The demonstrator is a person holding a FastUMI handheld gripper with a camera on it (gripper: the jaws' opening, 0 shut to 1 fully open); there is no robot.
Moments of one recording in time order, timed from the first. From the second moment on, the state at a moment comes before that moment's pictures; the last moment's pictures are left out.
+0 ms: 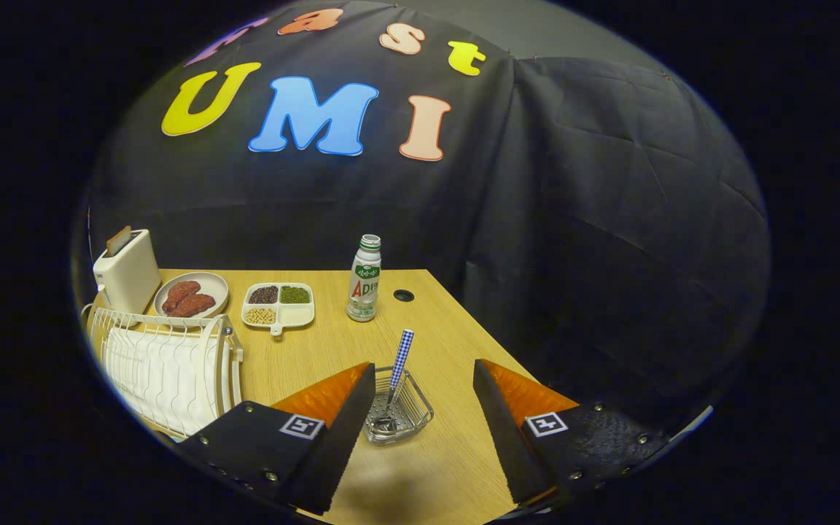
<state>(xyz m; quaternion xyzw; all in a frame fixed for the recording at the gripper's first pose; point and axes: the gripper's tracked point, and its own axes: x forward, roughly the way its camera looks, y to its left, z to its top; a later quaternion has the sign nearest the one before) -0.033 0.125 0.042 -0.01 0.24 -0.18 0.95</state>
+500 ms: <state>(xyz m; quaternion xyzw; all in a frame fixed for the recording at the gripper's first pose) 0.047 0.110 -0.025 0.08 0.29 -0.20 0.93</state>
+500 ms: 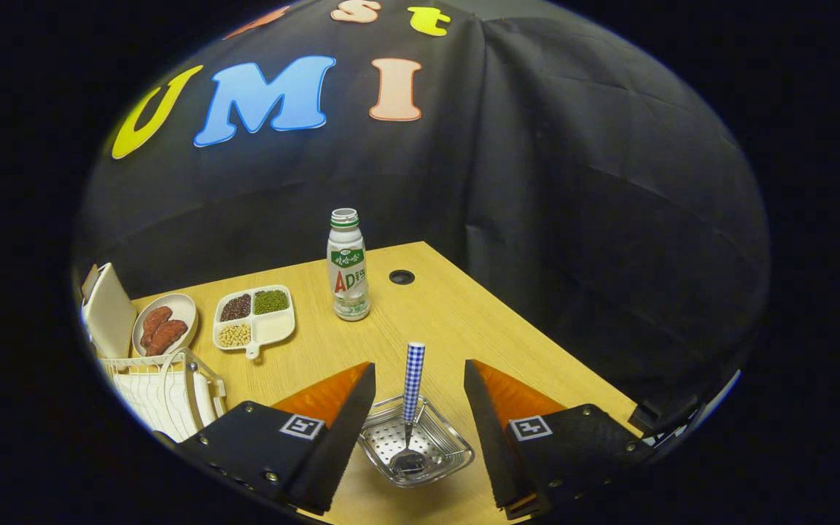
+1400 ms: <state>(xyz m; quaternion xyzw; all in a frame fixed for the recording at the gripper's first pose) 0.083 0.113 -0.047 0.14 0.30 -0.17 0.93</state>
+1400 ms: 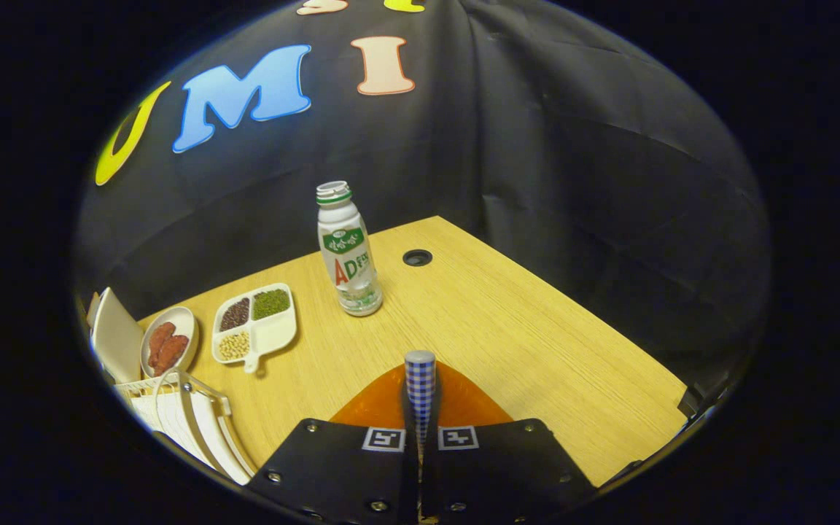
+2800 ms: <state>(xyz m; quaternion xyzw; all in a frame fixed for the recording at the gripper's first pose) -0.126 0.376 0.077 -0.01 0.21 -0.01 0.98</state>
